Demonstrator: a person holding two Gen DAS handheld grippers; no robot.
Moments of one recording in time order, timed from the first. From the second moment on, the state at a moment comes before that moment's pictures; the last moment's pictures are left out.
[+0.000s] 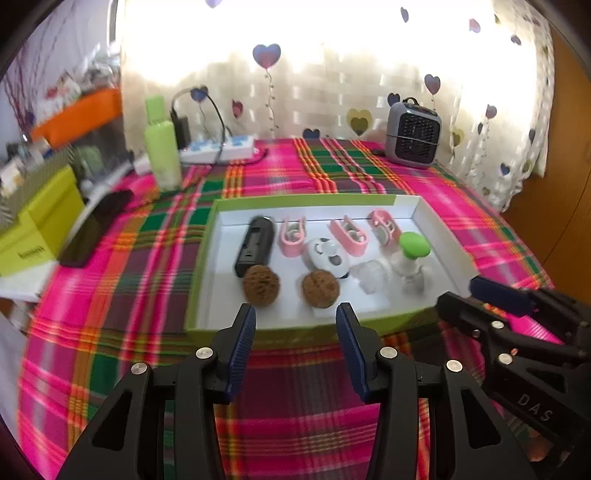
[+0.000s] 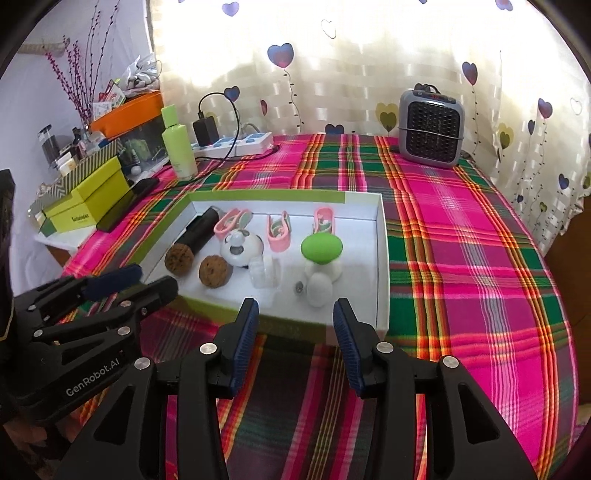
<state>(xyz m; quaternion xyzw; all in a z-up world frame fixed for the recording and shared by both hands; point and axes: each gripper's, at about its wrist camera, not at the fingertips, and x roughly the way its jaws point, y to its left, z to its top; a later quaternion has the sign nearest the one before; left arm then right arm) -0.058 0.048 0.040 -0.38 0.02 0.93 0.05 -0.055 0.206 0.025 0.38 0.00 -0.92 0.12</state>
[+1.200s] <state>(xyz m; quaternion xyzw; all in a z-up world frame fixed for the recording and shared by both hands) -0.041 0.048 0.003 -0.43 0.01 0.90 0.02 -0.039 0.210 -0.011 0.44 0.02 -0.90 0.04</state>
